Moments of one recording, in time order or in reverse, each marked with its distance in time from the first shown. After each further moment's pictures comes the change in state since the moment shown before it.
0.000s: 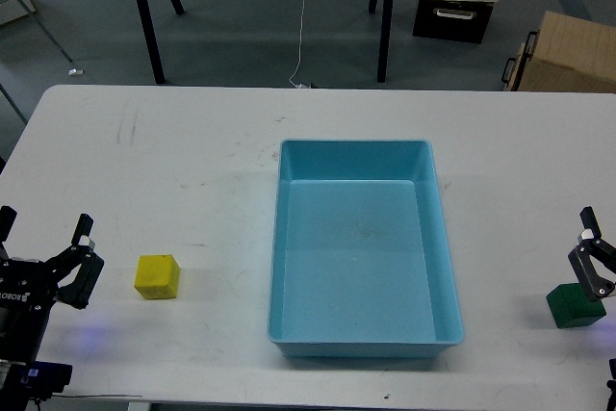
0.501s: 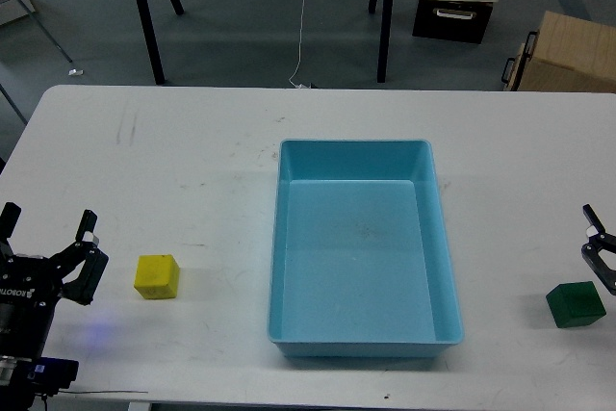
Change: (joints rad) left arm -0.021 -0.020 0.001 0.001 0.002 0.000 0.012; right arm 0.115 -0.484 0.004 -0.008 -0.229 -0.165 -0.098
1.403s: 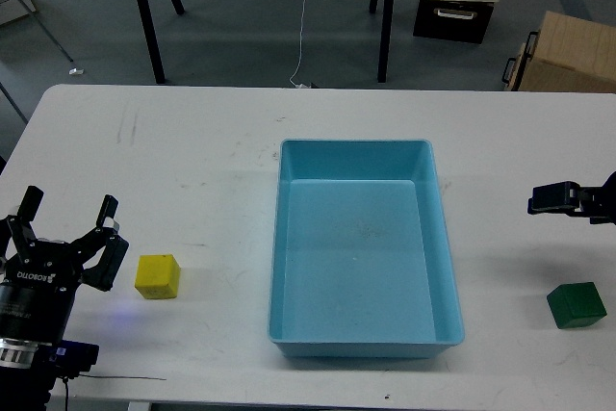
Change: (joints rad) left arm -0.045 -0.022 0.052 0.001 0.002 0.000 -0.008; right arm 1.495 -0.499 -1.633 -0.062 -0.970 0.170 -0.306
